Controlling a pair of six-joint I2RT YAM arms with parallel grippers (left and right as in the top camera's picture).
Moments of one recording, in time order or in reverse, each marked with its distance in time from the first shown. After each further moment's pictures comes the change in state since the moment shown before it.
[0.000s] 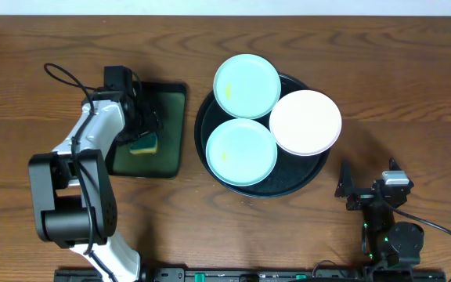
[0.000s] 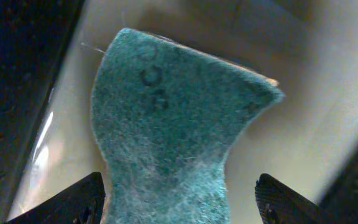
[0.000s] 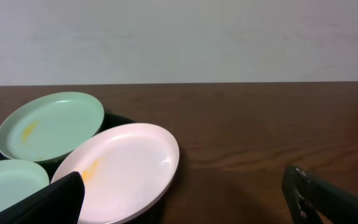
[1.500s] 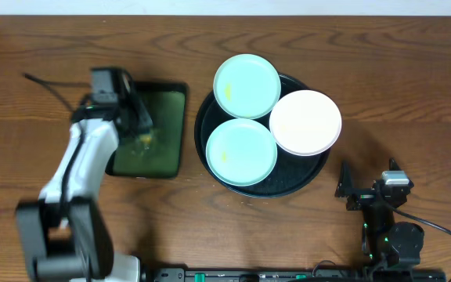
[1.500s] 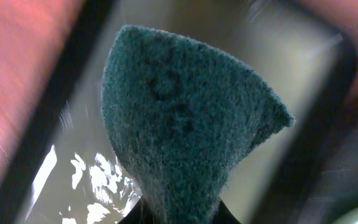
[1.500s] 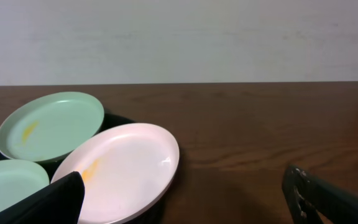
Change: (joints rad) left arm -0.004 -0.211 -0.110 0.076 0.013 -0.026; right arm 0.000 0.000 0.000 0.000 0.000 0.000
